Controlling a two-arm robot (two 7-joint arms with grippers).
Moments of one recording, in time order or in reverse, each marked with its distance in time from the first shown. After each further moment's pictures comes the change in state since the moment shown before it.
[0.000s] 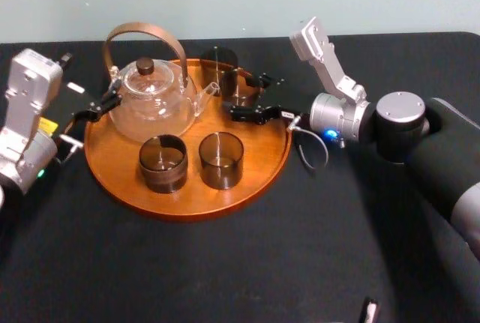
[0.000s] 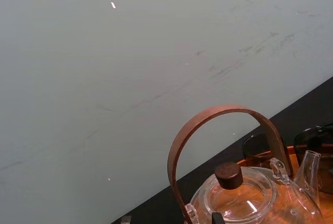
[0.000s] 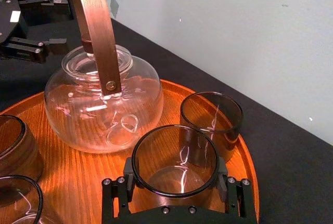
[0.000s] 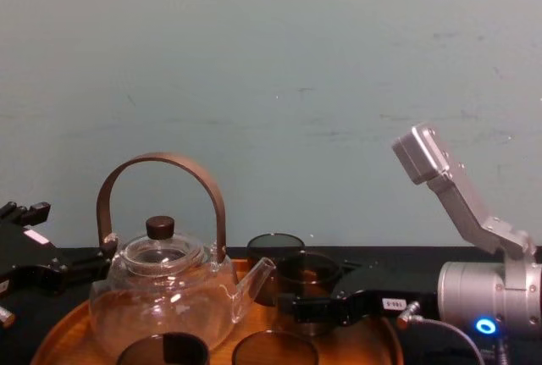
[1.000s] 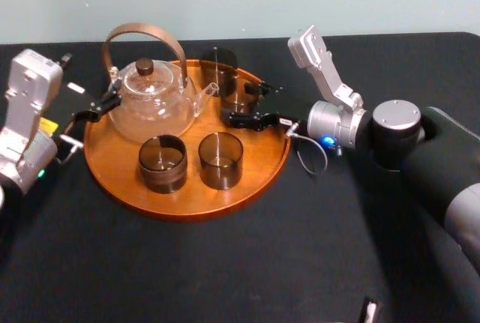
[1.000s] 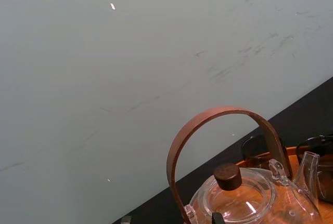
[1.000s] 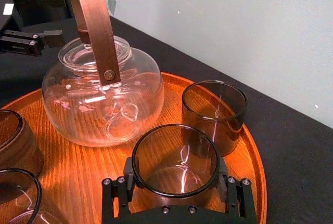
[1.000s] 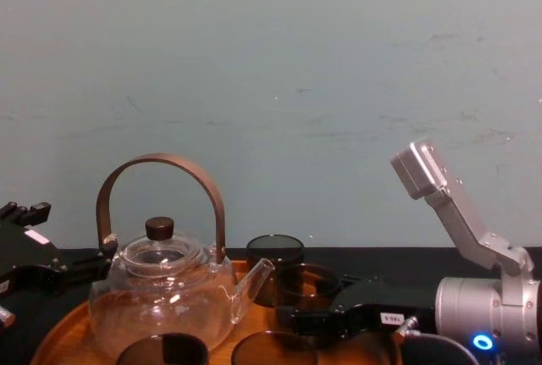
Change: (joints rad) left arm 0.000 0.000 0.000 0.000 0.000 0.000 0.000; right arm 0.003 -0.028 0.030 0.063 -0.019 -0.014 0.007
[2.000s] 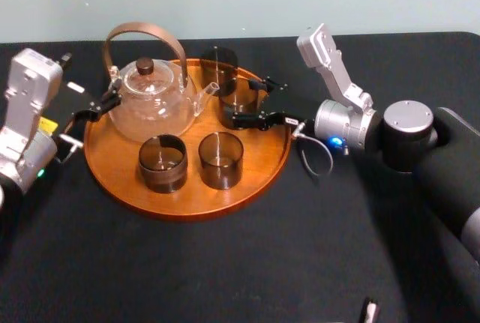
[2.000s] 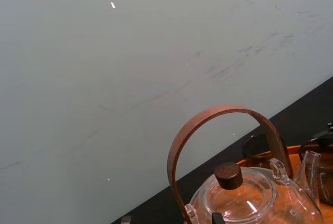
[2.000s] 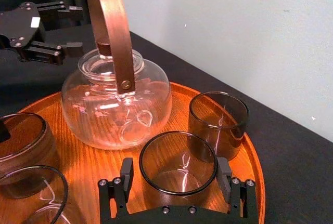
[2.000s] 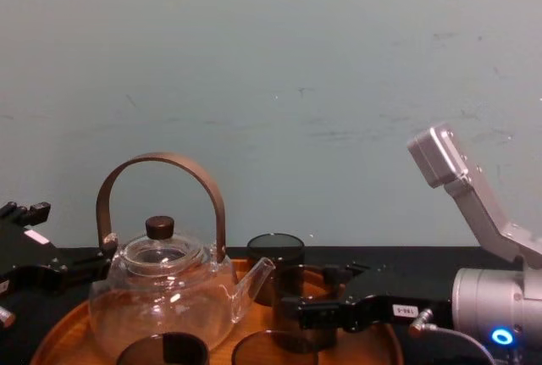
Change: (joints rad) left arm 0.000 0.000 0.000 0.000 0.000 0.000 0.000; right arm -0.085 0.063 0.006 -0.194 0.016 0.041 0.002
